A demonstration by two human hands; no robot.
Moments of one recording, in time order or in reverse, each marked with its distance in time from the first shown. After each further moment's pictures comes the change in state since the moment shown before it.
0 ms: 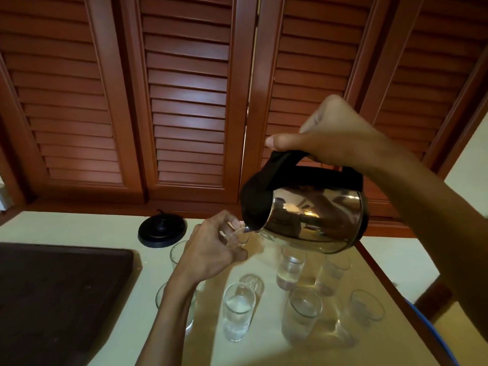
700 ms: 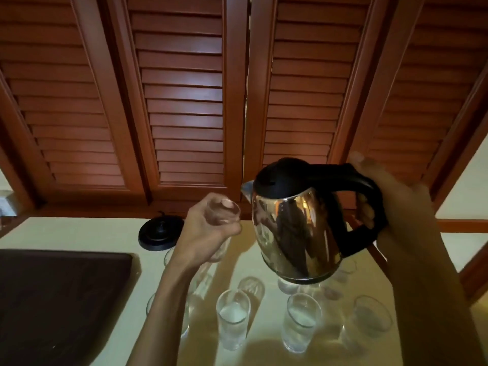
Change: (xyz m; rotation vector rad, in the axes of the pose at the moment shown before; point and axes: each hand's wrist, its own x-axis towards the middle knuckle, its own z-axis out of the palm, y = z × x) left_hand 0.023 0.017 0.003 -0.357 0.109 0.033; right_hand -0.069 0.102 0.028 0.883 0.480 0.266
